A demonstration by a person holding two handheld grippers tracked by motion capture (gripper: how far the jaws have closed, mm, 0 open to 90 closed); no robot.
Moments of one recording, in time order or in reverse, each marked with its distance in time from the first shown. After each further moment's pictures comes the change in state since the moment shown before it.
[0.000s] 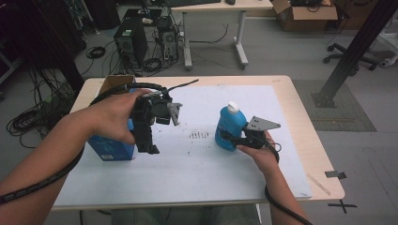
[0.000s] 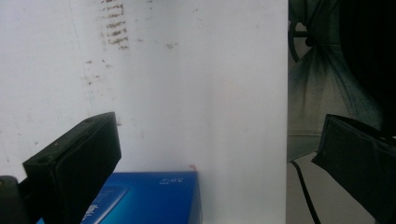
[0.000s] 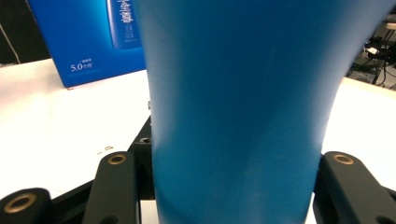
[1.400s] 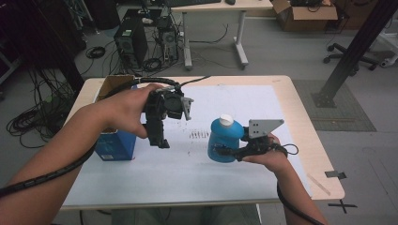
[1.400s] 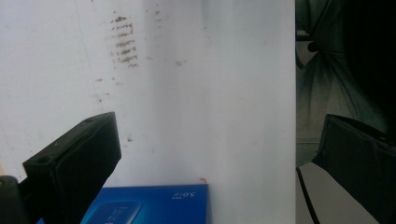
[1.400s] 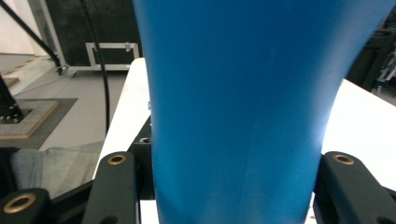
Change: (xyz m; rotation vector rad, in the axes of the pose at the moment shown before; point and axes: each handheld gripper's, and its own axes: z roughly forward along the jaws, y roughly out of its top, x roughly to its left) left arm 0.016 0.023 0.004 0.001 -0.009 0.021; right arm 0.045 0.052 -0.022 0.022 0.416 -0.170
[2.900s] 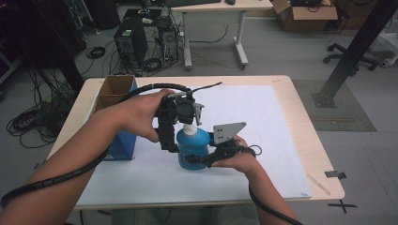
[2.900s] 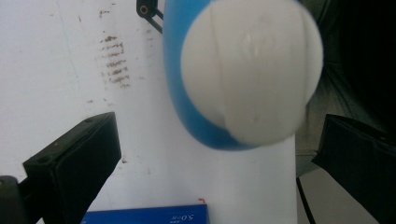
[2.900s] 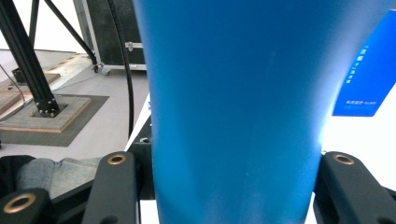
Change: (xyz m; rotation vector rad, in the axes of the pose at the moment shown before) left arm 0.000 0.020 0.017 -0.008 -0.023 0.019; right arm 0.008 0.005 0.087 -0.004 0.147 -0.019
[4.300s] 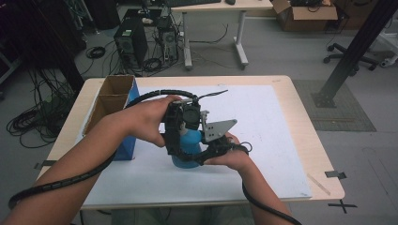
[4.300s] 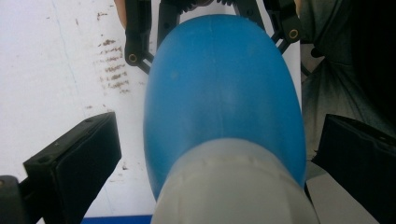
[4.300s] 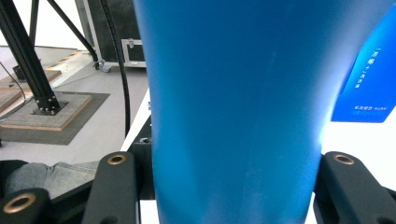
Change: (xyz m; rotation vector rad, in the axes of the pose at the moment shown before) left arm -0.004 0.012 0.017 0.023 0.025 0.013; right arm -0.006 0.008 0.019 0.015 0.008 -0.003
